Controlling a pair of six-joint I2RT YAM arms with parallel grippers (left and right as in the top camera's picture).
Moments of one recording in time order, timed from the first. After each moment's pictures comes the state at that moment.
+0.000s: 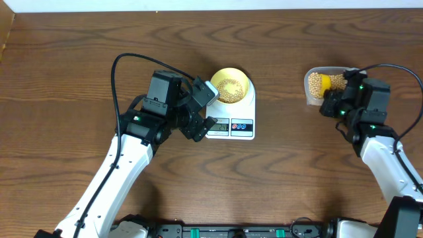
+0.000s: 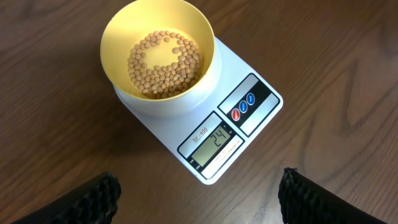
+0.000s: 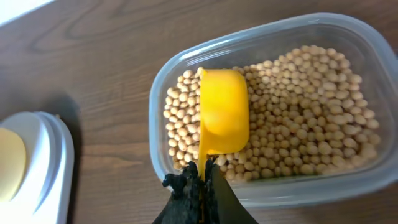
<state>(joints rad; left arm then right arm) -0.35 1.32 1.04 -0.65 0.35 0.41 -0.14 1.42 0.72 -0.03 -0.28 0.21</state>
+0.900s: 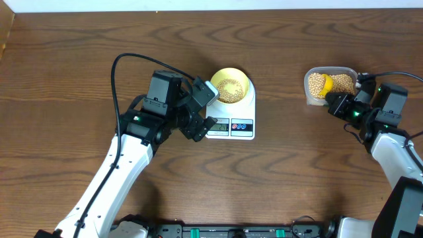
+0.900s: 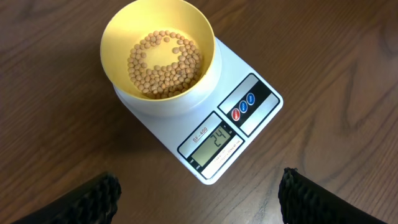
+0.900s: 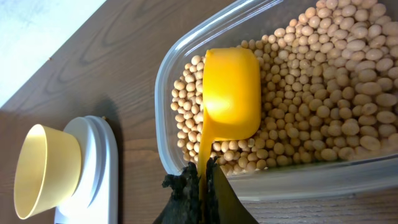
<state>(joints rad) -0.35 1.32 1.04 -0.65 0.35 0.41 -0.28 1.51 0.72 0.00 -0.57 0.33</state>
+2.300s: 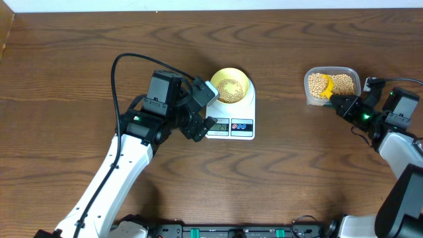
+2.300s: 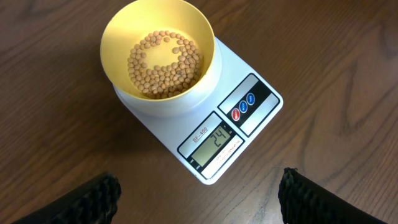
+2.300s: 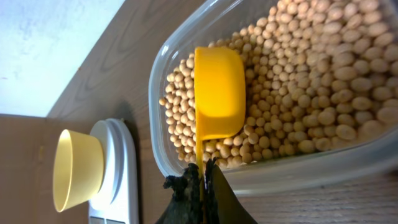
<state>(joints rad) -0.35 1.32 1.04 -0.65 0.35 0.41 -0.39 1.58 0.72 0.03 -0.75 0.36</state>
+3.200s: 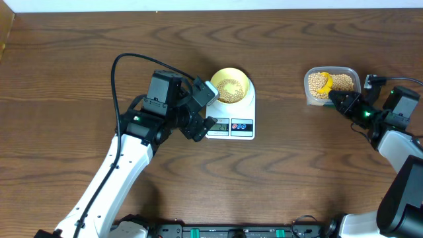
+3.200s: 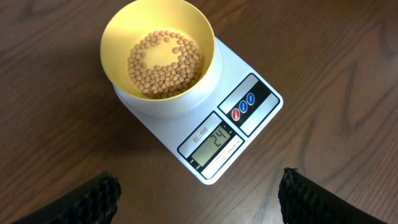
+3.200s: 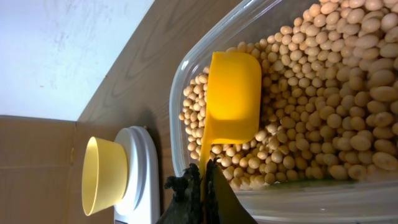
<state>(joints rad) -0.35 1.32 1.04 -0.65 0.35 0.41 -0.39 1.63 0.72 0.15 -0.83 0.46</state>
